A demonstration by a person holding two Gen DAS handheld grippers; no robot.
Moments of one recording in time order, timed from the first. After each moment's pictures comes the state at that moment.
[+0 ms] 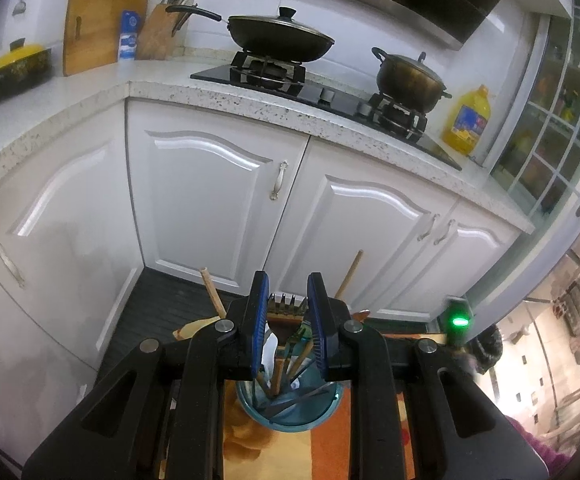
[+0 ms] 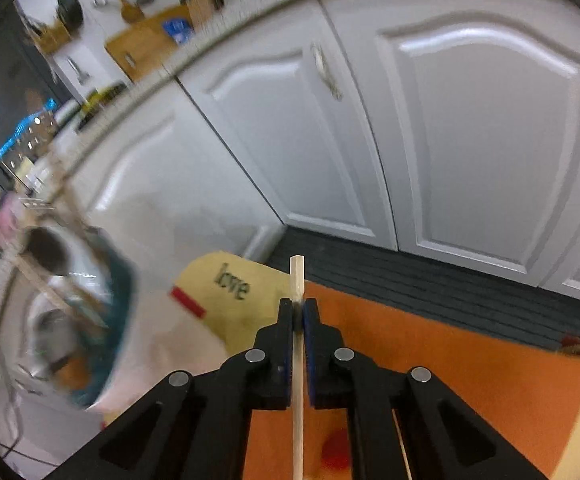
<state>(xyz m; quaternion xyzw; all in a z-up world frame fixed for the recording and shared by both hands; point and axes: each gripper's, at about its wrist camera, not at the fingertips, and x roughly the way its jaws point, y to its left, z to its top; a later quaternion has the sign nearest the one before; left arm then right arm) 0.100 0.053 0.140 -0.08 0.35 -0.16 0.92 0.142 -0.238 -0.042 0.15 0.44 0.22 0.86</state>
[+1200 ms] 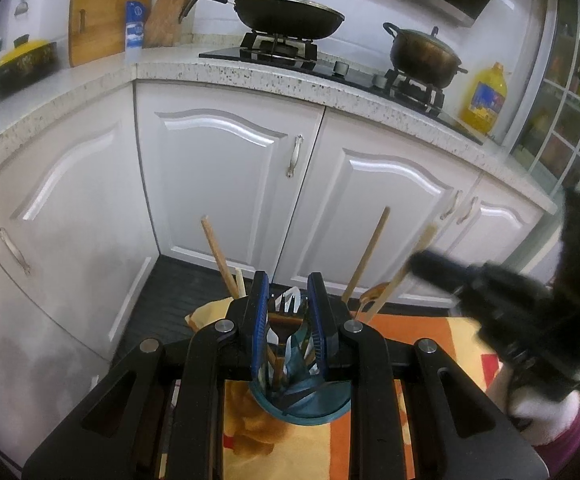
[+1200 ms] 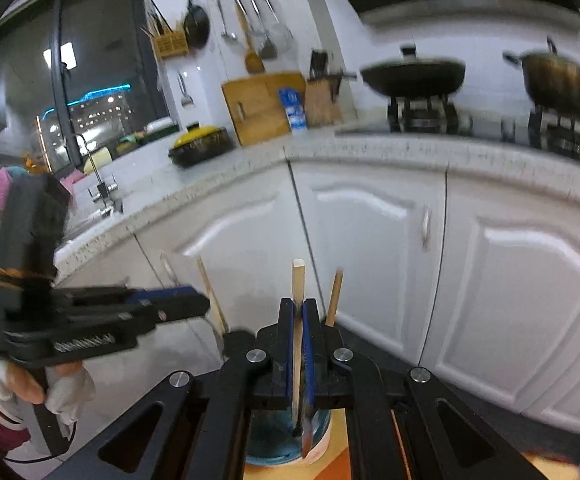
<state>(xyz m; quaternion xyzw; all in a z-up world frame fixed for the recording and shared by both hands) 0.100 0.038 0.099 -0.06 0.37 -0.13 0.92 0.105 -0.153 0.103 0.04 0.30 0.29 0.91</state>
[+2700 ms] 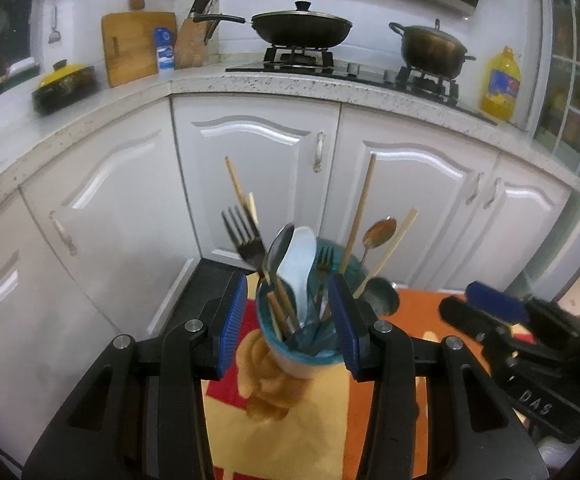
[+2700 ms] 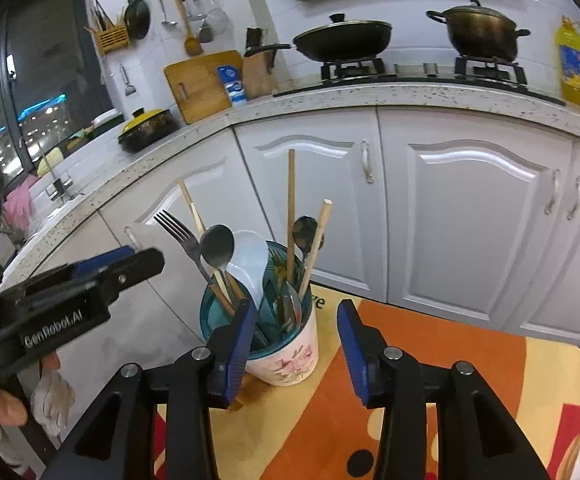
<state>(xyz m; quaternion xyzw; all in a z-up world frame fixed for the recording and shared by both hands) 0.020 0.015 0.082 -0.01 0.34 -0.05 0.94 0.017 -0.169 0.074 0.07 0.35 0.17 0.92</state>
